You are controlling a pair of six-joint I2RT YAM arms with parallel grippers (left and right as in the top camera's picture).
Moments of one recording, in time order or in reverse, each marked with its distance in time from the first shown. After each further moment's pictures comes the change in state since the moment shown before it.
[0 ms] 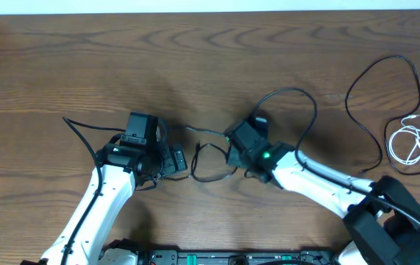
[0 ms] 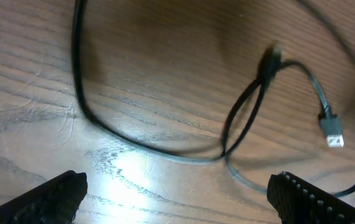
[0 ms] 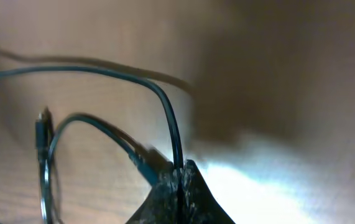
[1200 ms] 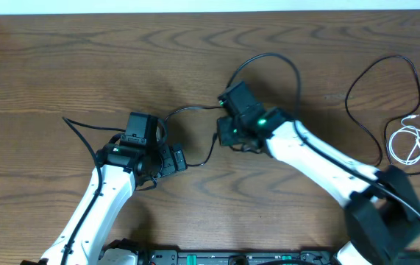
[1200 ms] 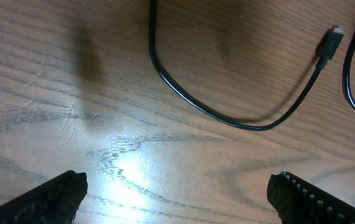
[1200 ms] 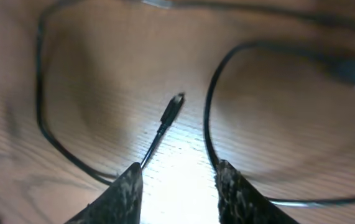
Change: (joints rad) left arm 0.000 0.000 0.000 0.000 -0.003 0.000; right arm -0.027 0.120 0.330 -0.230 -0.141 -0.382
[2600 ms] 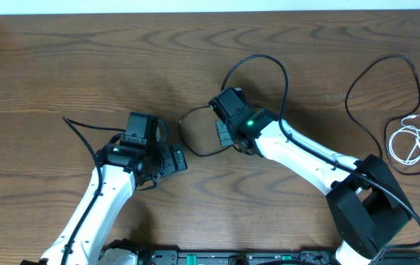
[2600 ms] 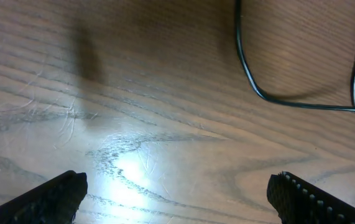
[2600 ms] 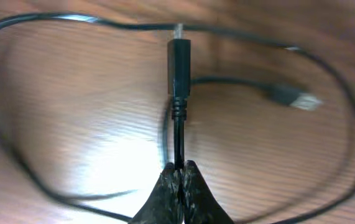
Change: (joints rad) left arm 0.000 0.001 0.000 0.000 0.000 0.000; right arm 0.014 0.047 0.019 -0.014 0.245 -0.082
